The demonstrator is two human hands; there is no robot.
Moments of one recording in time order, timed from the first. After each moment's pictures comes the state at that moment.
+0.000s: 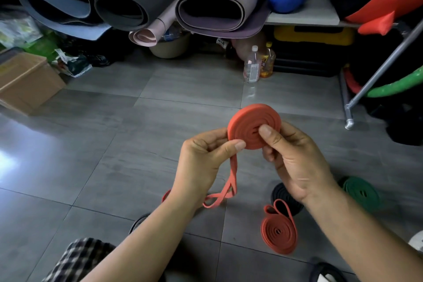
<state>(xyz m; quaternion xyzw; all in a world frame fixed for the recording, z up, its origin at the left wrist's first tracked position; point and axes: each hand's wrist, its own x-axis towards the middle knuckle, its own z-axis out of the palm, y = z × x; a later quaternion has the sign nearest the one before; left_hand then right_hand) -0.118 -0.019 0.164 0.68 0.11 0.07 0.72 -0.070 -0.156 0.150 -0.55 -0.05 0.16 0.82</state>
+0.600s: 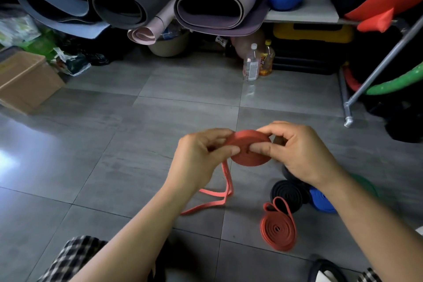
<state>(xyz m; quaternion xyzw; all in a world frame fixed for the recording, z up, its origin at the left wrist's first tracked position) -0.114 -0.005 0.158 0.83 0.09 0.06 0.55 -0.057 -0.176 0.161 -0.82 -0.24 0.08 0.51</state>
